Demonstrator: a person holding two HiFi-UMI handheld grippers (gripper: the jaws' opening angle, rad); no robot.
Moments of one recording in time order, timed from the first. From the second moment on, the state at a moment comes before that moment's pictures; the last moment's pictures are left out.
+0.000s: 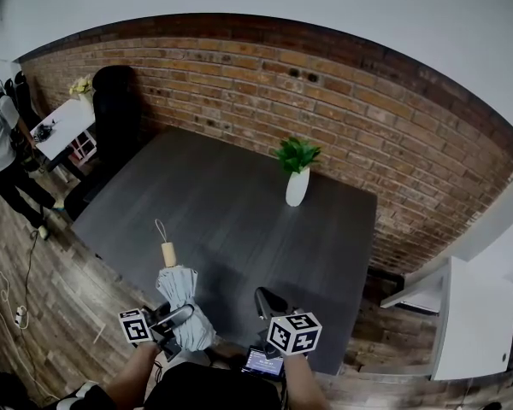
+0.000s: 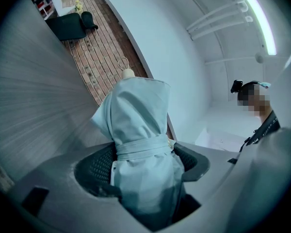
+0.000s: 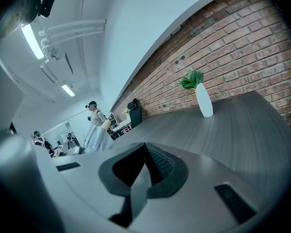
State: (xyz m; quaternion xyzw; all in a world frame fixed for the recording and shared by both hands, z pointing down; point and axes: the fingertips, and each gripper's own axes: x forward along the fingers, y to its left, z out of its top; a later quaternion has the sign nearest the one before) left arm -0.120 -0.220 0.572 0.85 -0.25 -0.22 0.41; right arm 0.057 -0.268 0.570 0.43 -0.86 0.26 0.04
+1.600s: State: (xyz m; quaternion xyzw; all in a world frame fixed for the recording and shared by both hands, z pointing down) left arm -0.090 -0.412 0.544 0.93 -0.19 0.02 0.31; right arm 0.047 -0.424 0.557 0.41 -0.87 0.22 0.15
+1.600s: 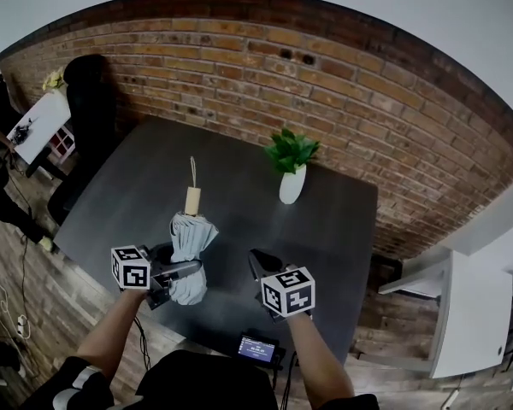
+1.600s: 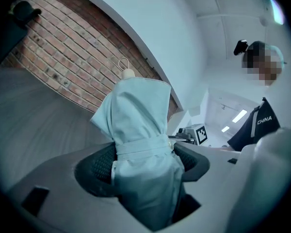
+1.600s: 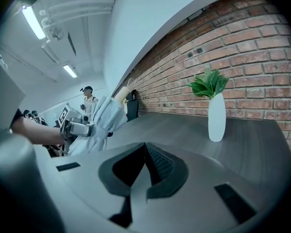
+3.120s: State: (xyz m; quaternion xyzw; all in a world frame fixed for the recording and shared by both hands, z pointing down) left arm -0.050 -0.626 0.728 0.85 -0.12 0.45 0.23; right arm 0.013 -0.597 0.685 0.41 -0.82 0.31 0.24
